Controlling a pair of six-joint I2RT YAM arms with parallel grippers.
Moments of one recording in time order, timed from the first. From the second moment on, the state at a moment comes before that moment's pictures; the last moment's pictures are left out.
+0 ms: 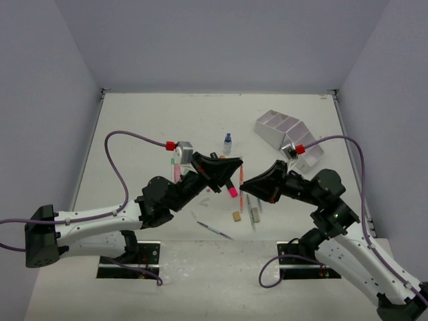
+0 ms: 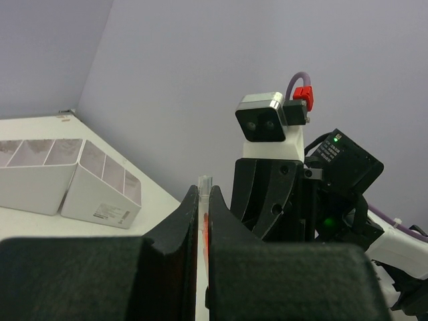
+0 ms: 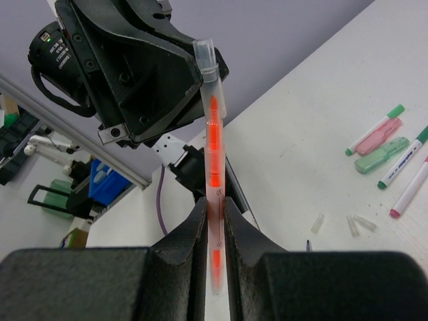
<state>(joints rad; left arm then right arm) -1.19 1.07 0.68 0.77 -0.25 -0.47 0.62 0.57 0.60 0.05 -0.63 0.72</state>
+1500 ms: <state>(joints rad) -1.19 1.08 0.70 0.68 -0.16 -0.48 0.62 0.69 0.75 0.00 -0.67 0.56</state>
